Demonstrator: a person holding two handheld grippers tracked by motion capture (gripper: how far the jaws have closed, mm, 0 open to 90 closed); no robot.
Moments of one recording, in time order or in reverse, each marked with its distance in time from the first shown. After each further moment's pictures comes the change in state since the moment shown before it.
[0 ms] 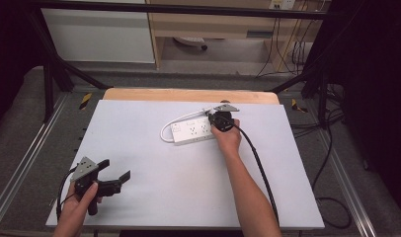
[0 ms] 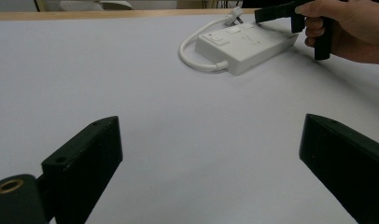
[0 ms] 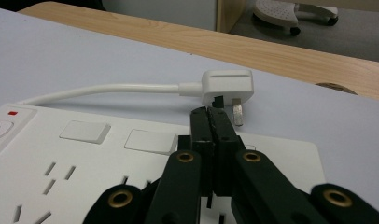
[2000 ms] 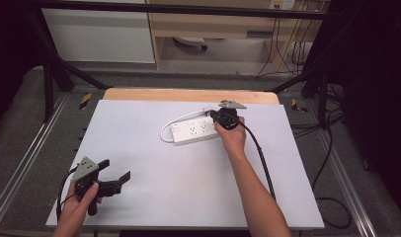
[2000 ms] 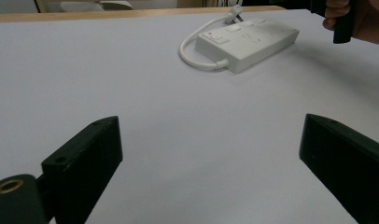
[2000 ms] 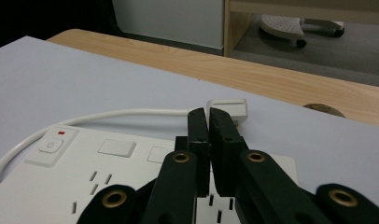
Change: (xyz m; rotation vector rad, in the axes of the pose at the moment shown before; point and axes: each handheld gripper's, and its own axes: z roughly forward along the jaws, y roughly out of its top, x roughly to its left) left arm -0.001 0.000 0.000 0.005 0.004 0.015; right arm -0.002 0.019 -0.031 -0.046 0.042 0.019
